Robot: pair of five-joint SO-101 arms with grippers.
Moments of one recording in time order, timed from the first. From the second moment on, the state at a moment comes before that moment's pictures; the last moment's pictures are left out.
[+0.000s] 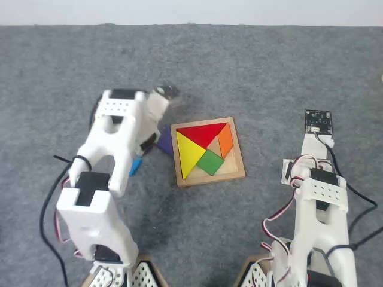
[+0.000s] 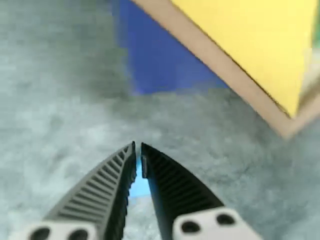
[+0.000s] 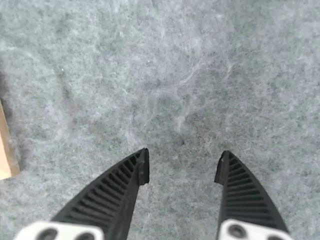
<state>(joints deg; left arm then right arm) -3.1 18.9 5.1 82.7 -26.2 11.9 -32.4 64.0 40.2 10.0</state>
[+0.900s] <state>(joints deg) -12.7 -14.0 48.7 59.1 -54.1 11.9 -32.4 64.0 40.2 10.0</state>
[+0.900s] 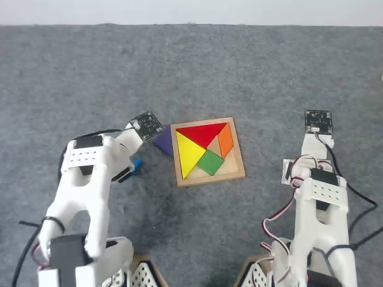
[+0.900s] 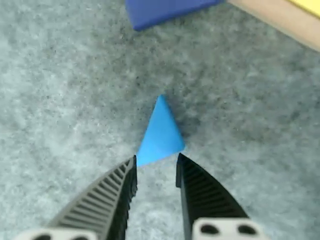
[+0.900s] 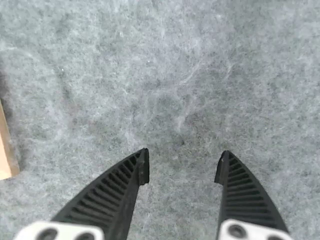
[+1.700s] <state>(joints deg) -11.5 6.7 34.4 59.2 -53.4 11.9 -32.4 64.0 40.2 10.0</state>
